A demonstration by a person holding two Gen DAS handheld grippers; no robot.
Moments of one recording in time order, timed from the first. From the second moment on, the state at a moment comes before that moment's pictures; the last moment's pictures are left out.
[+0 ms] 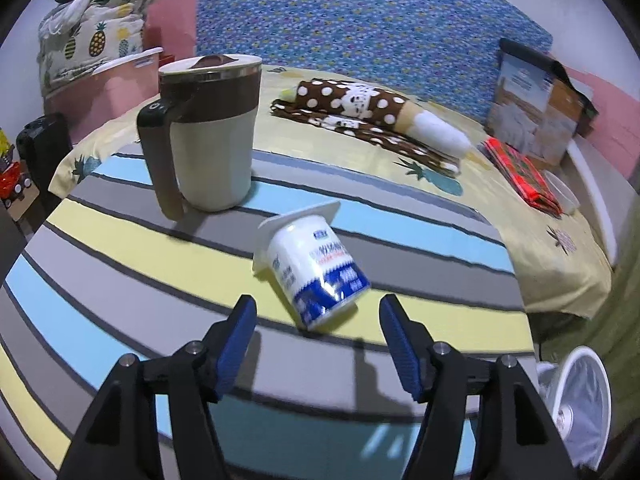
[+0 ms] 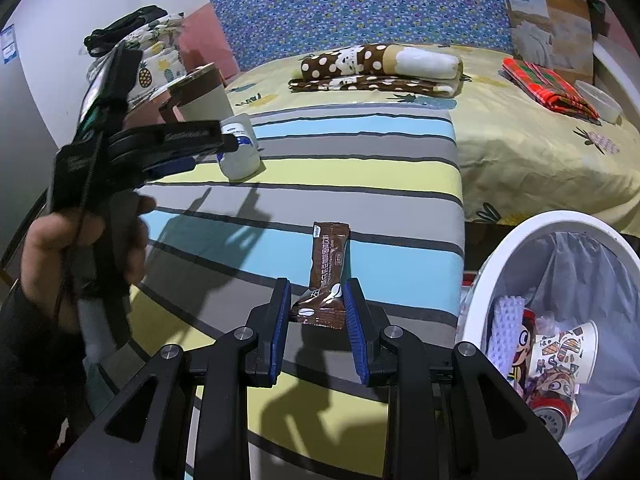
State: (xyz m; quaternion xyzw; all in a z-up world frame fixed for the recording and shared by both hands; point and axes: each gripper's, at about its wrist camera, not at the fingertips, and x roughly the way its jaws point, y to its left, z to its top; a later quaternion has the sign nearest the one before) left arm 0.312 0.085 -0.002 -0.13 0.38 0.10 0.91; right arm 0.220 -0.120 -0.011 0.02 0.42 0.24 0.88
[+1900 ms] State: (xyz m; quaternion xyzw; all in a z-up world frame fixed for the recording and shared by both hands) left arm 0.164 0.013 0.038 -0.04 0.34 0.04 0.94; right arm 0.170 -0.158 0.030 0.02 0.36 0.22 0.91
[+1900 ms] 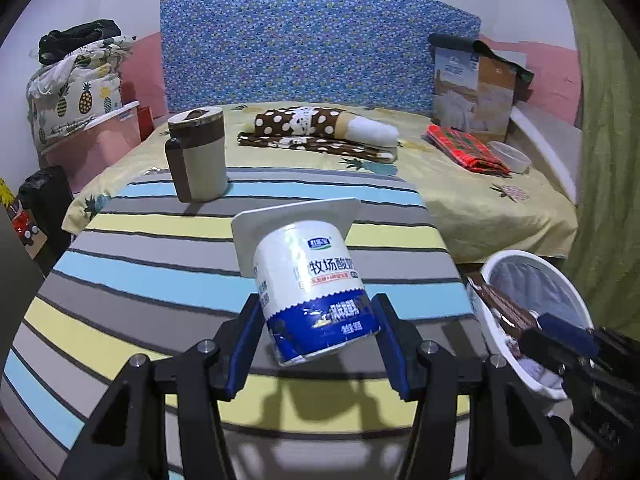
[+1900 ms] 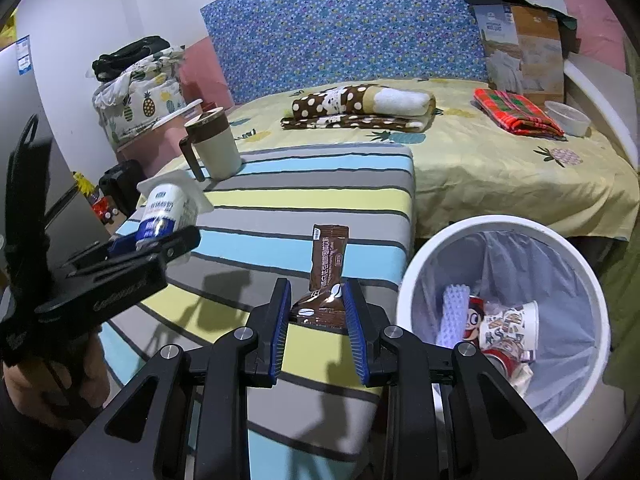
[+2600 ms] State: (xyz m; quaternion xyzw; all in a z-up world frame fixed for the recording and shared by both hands) left arm 0.150 -0.063 0.032 -0.03 0.36 -0.09 0.93; right arm 0.157 -0.227 0.025 0.06 0.36 0.13 0.92
